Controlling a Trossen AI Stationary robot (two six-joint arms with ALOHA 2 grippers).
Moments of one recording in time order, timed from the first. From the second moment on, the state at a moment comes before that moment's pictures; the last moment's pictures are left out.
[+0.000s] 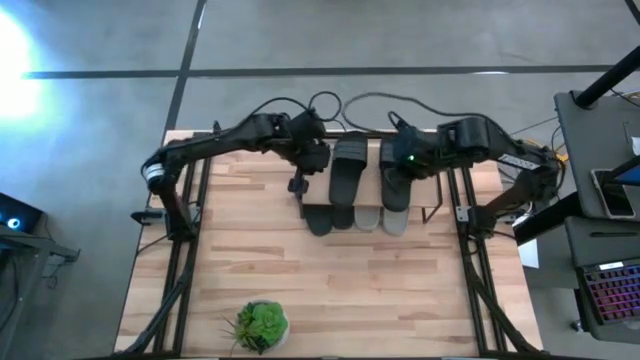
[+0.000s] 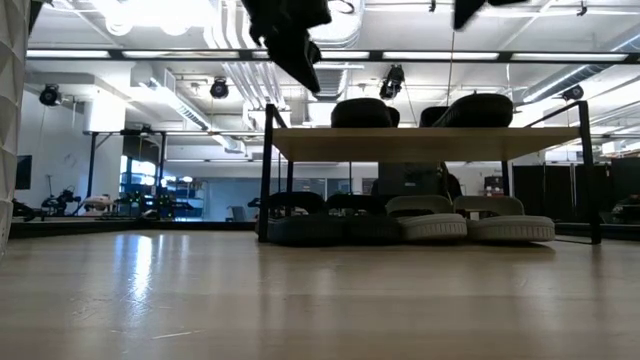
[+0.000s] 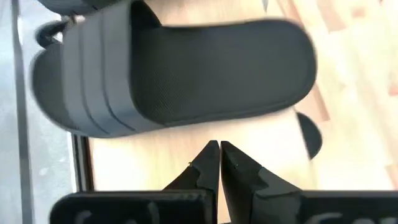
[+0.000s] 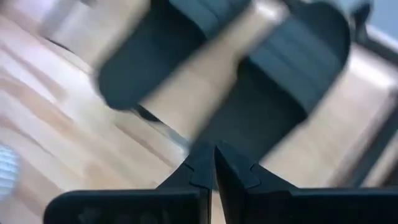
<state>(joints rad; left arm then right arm) 0.31 1.75 1.79 -1.00 0.12 0.56 -0.07 1.47 1.86 -1.57 0.24 0.86</state>
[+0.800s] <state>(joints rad) 0.31 1.62 1.68 -1.00 0.12 0.45 -0.50 1.20 1.19 -1.37 0.17 0.90</state>
